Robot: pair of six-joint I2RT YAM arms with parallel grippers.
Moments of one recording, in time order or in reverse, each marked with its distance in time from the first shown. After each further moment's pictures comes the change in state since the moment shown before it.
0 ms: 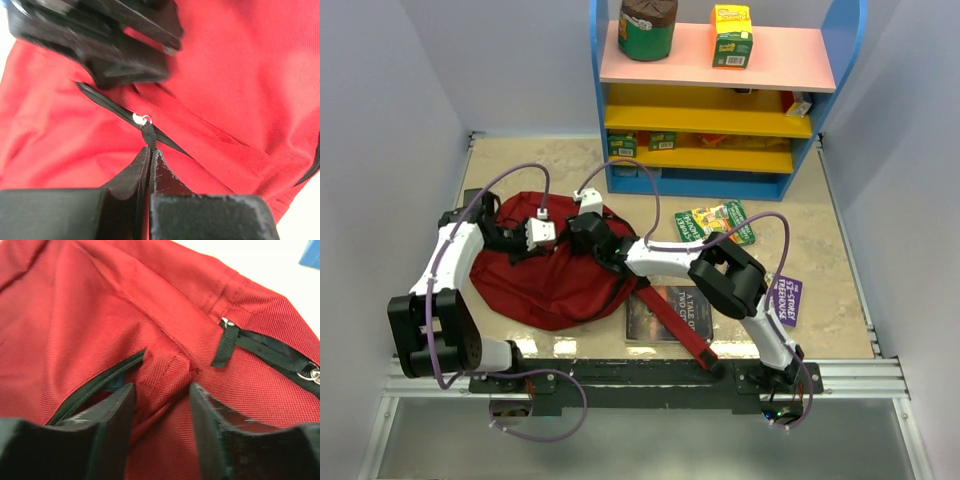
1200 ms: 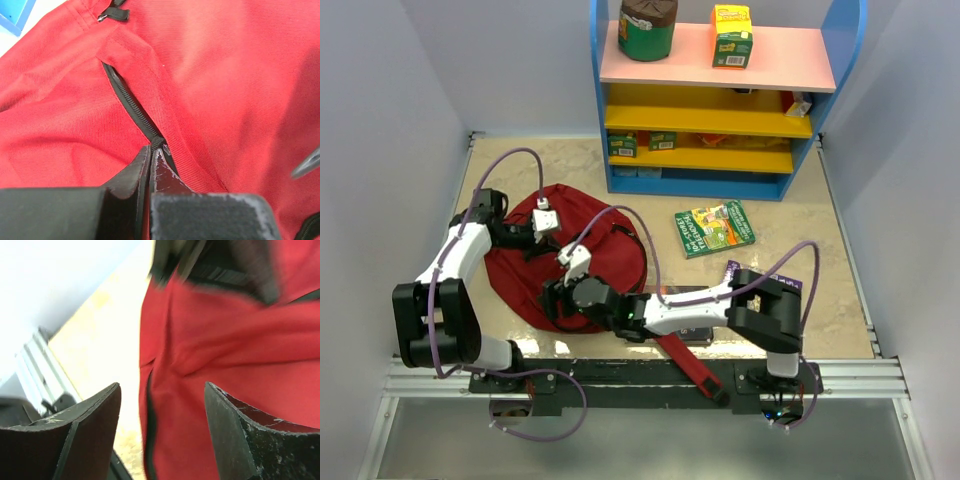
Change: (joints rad) left arm -0.042 0.053 -0.065 0.209 0.154 -0.224; right arm 0.304 -0.308 -0.389 0.294 -0.037 0.041
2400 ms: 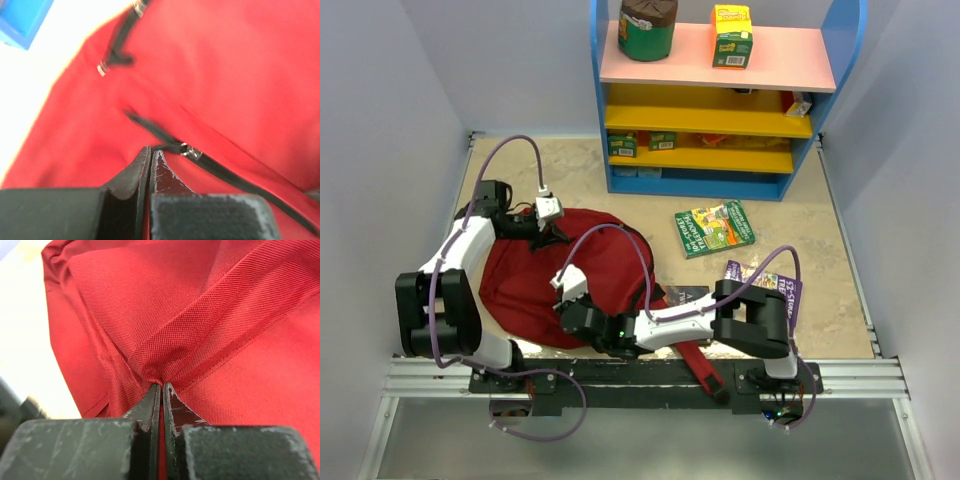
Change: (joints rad) left arm -0.022 0.057 0.066 0.018 0.029 -0.077; right arm 0.101 0.117 0.070 -0.170 0.240 -0.016
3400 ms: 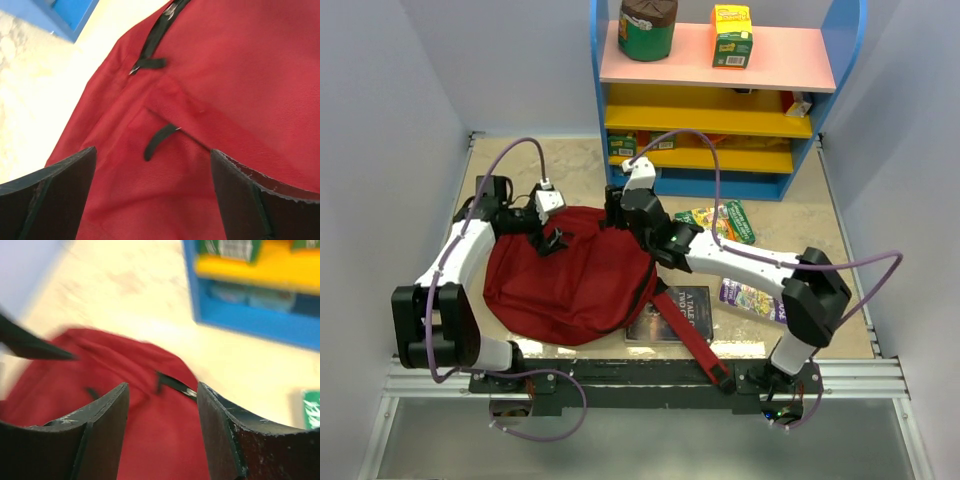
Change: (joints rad) left arm -0.037 -0.067 -0.031 0.213 -0.138 -0.206; right arm -0.458 -0.334 0.052 -0.194 -0.128 -0.070
